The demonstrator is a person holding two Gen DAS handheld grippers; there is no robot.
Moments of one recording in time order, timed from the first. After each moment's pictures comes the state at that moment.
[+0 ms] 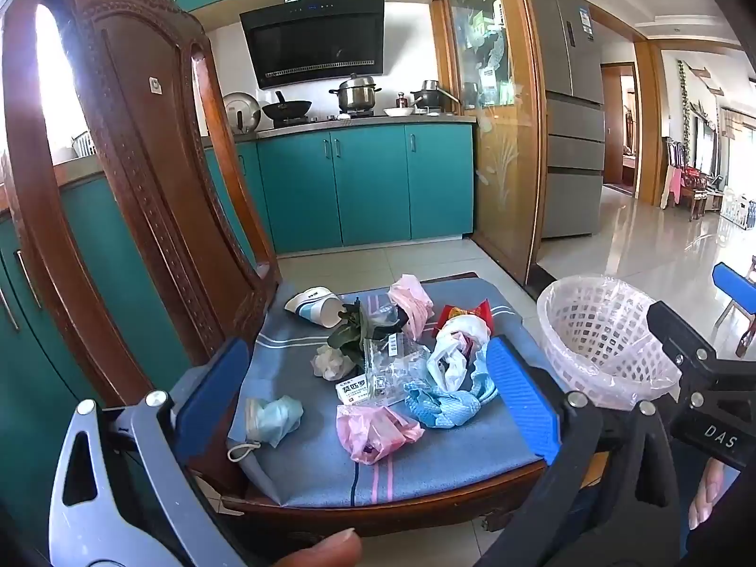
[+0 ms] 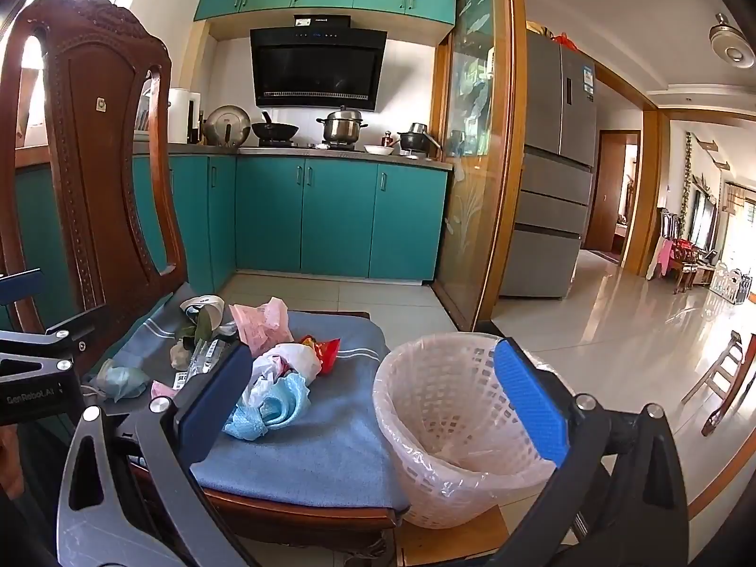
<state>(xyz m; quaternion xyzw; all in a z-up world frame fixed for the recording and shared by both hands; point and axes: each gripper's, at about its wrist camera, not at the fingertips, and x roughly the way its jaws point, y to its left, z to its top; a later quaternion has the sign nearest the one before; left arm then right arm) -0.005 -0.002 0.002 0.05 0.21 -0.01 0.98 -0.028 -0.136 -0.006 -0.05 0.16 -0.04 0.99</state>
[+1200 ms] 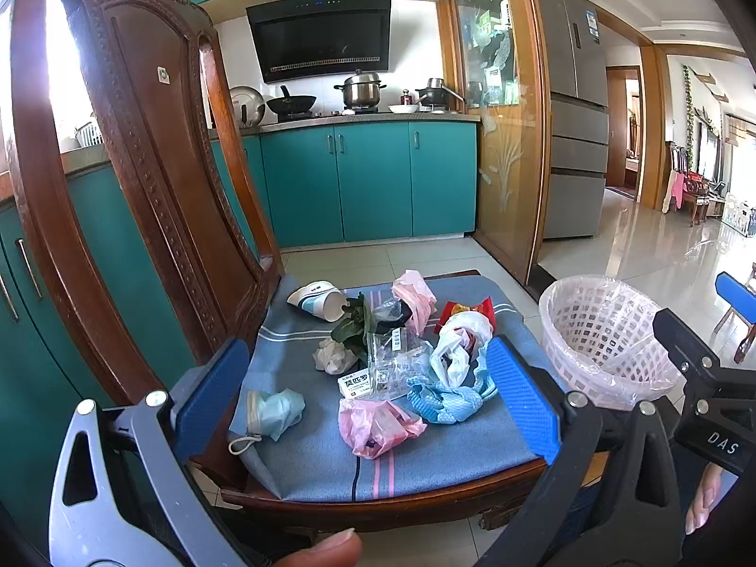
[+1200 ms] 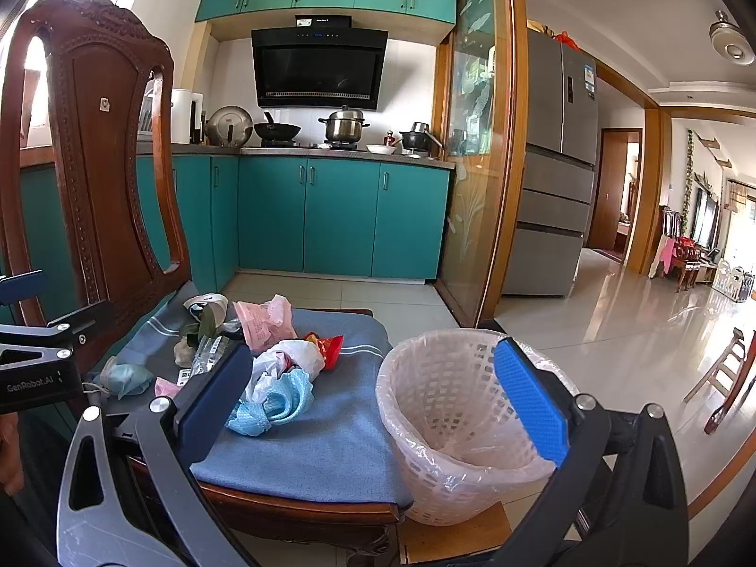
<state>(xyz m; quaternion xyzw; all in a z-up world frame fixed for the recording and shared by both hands) -0.006 0.001 -0.002 0.04 0.22 -0.01 0.98 -0.035 -0.137 -0.009 -0.04 0.16 -0.03 0.99</state>
